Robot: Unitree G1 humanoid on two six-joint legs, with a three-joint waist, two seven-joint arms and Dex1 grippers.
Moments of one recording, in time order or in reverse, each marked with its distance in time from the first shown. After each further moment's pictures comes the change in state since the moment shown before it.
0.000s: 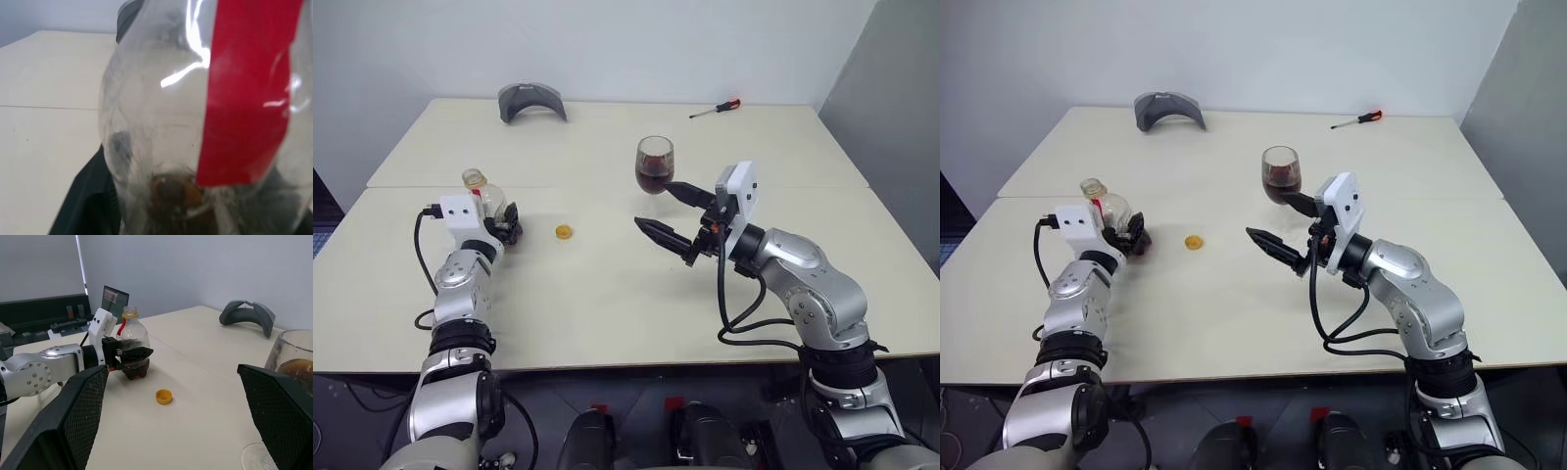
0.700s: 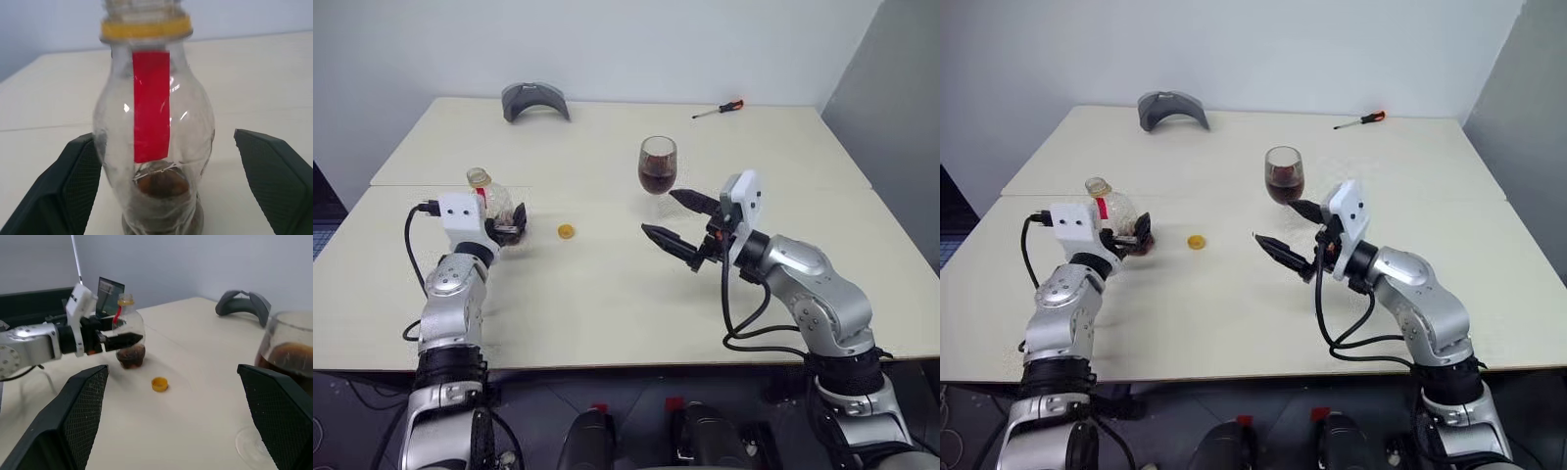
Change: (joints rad) left arm 0.245 -0.002 -0.045 -0.586 0.006 0.278 0.071; right arm 0.070 -0.045 -0.004 -0.014 0.000 -0.015 0.005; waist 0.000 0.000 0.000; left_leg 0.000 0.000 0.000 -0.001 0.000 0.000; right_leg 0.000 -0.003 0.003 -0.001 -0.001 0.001
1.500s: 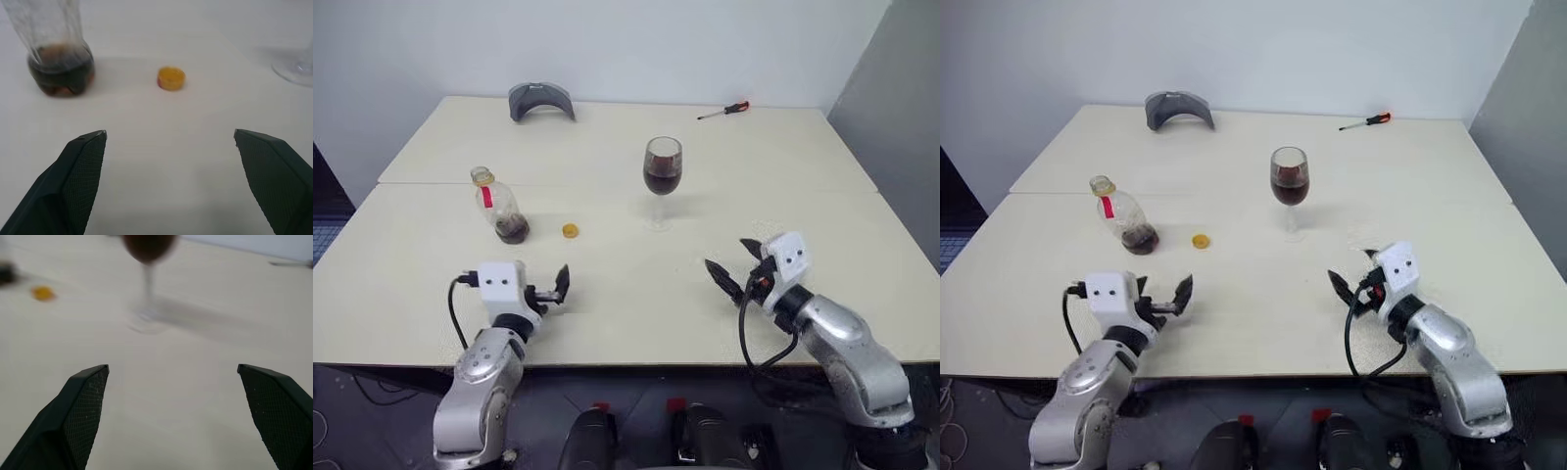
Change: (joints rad) left arm 0.506 -0.252 -0.133 -0.710 -0.076 0.387 0.106; right arm 0.423 -0.024 -0.088 -0.119 -0.274 -0.045 -0.340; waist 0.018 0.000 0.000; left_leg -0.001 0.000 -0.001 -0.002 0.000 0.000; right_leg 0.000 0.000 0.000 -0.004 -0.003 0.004
